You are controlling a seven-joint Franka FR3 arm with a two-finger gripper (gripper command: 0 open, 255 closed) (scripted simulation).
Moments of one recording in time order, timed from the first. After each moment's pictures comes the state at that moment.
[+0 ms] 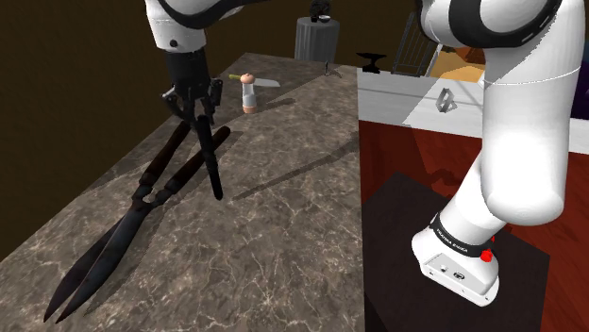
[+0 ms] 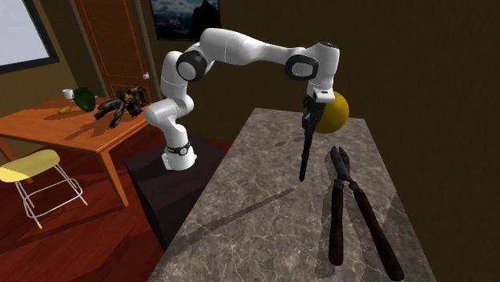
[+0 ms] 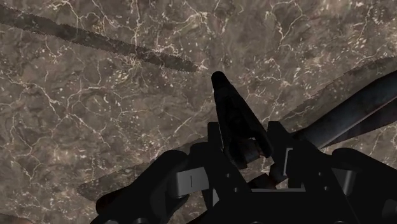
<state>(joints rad) 0.23 0.46 0.43 -1.36 -0.16 1.74 0.55</state>
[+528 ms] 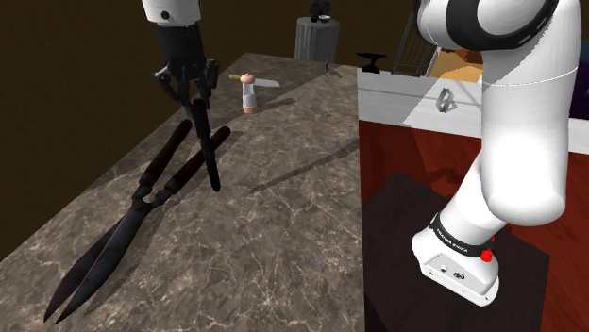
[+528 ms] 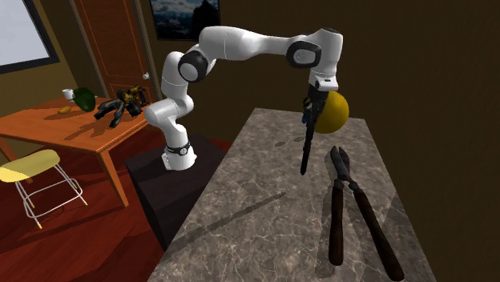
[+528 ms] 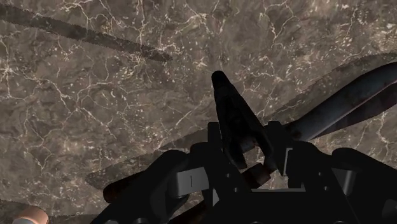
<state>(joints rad) 0.25 0.48 0.43 -1.23 -0.16 1.63 0.55</state>
